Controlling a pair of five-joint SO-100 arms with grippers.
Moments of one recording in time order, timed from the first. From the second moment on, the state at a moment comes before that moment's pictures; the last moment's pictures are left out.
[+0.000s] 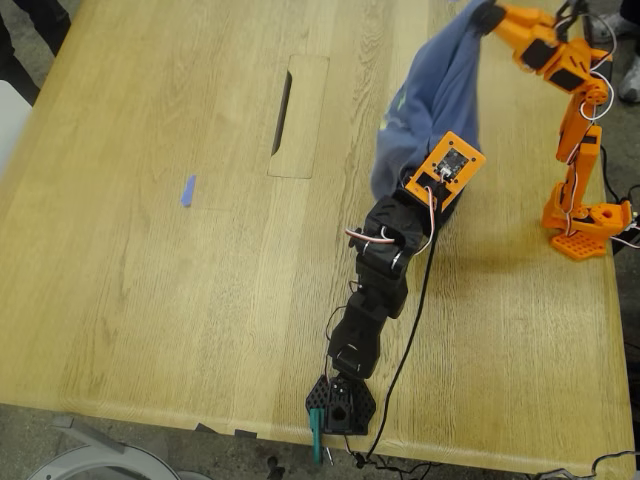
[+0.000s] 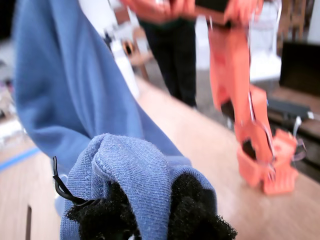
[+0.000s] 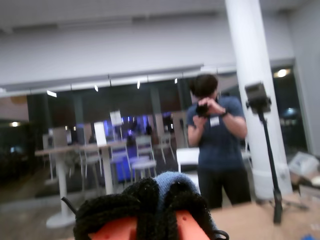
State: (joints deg) arm 0 31.5 76.7 -17.1 91.5 -72.7; arm 1 8.1 86.2 -6.5 49.9 -83.2
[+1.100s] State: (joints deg) arm 0 60.6 74.8 -17.1 66.6 -71.9; arm 1 7.0 123.0 15.4 54.7 -87.9
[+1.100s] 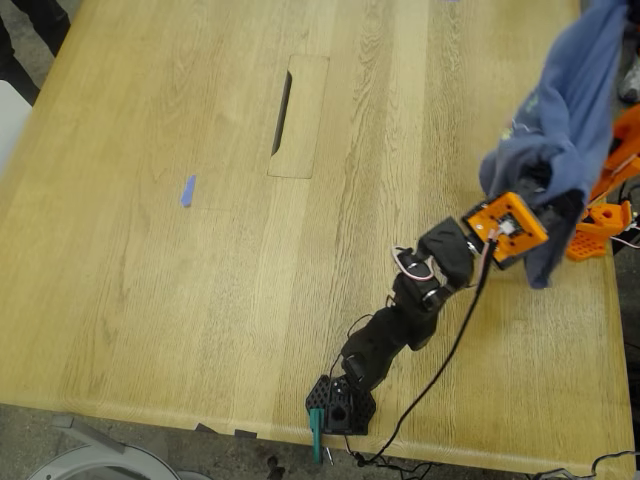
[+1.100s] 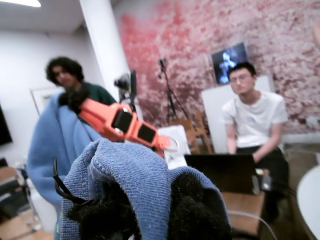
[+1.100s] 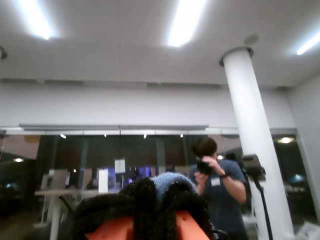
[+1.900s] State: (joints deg) arm 0 26.9 80.6 -0.5 105.8 -80.0; arm 1 9.1 159.6 98.3 46.1 -82.1
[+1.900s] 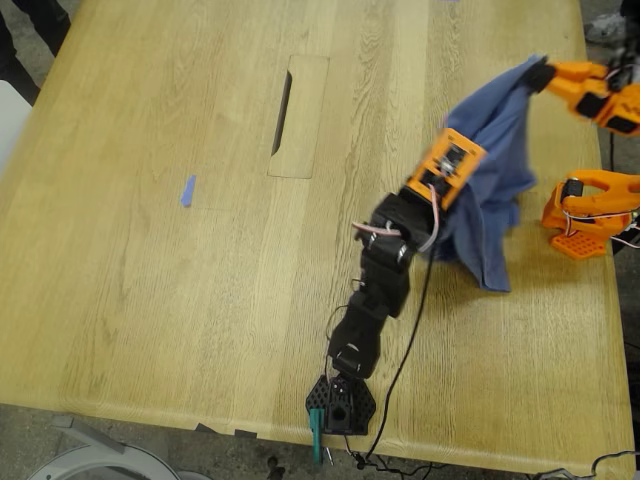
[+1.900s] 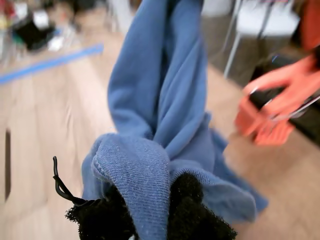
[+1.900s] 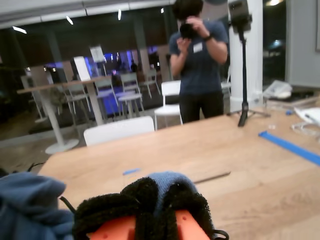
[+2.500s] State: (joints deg) arm 0 10.0 131.3 100.2 64.2 -80.0; arm 1 12.7 163.5 131.7 24.6 -80.4
